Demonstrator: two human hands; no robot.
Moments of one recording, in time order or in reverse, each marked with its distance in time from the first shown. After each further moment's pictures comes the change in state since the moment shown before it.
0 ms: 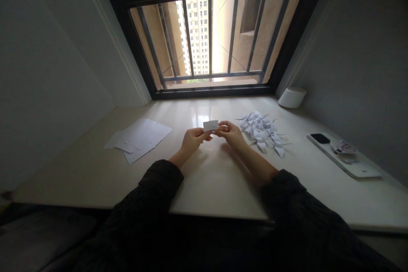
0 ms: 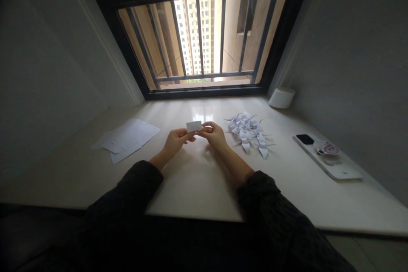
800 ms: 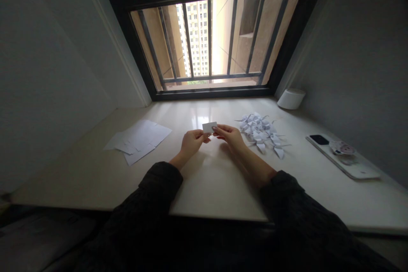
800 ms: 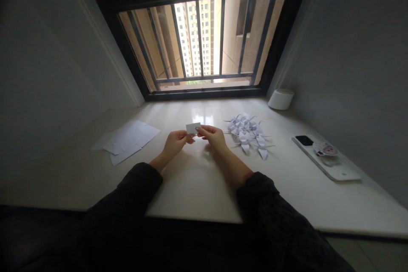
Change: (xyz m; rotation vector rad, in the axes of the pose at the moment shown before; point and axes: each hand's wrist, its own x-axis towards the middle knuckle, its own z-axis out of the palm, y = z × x) left_hand 0.000 -0.004 -0.001 0.063 0.047 0.056; right_hand -0.003 -0.001 0.001 -0.087 0.048 0.057
